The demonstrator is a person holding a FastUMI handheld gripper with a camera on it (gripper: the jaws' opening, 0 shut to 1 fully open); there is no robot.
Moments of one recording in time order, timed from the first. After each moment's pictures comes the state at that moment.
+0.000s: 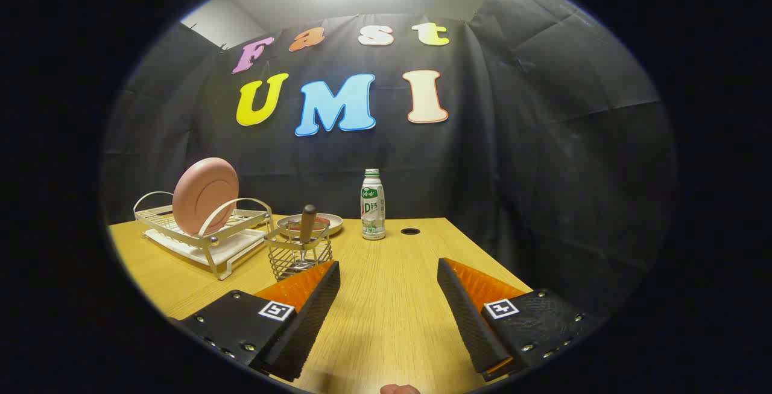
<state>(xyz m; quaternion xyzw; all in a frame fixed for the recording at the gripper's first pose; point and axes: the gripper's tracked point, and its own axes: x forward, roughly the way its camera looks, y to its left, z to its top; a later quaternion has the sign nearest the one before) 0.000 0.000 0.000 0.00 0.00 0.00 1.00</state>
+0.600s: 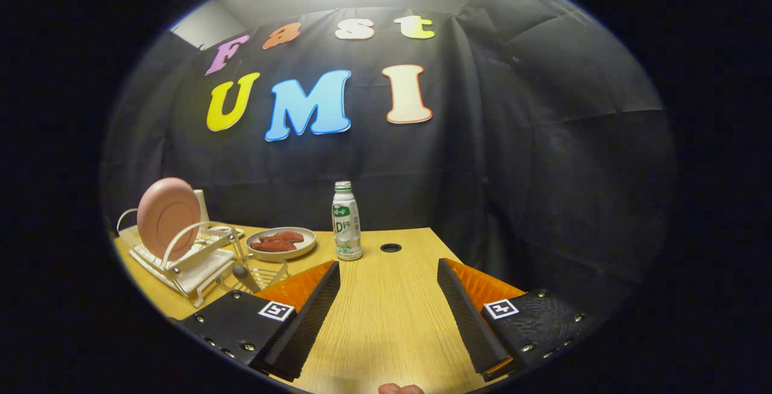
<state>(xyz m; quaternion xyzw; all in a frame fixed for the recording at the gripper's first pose) 0.045 -0.041 0.068 0.03 0.00 -0.05 1.00</state>
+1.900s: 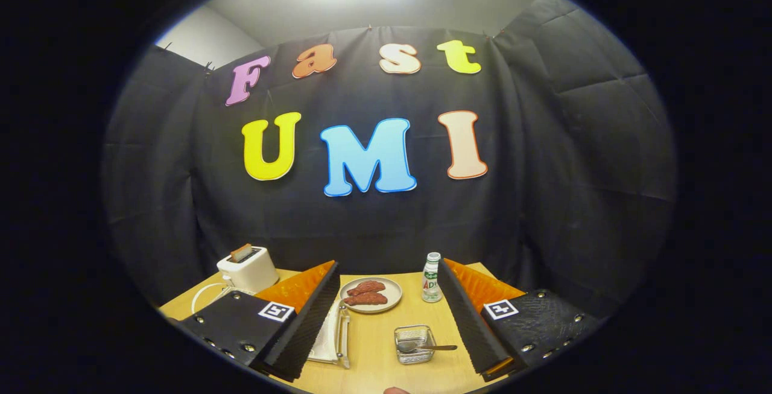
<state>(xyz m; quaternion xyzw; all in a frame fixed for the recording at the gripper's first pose) 0.001 0.182 0.272 0.03 0.01 0.01 1.00</state>
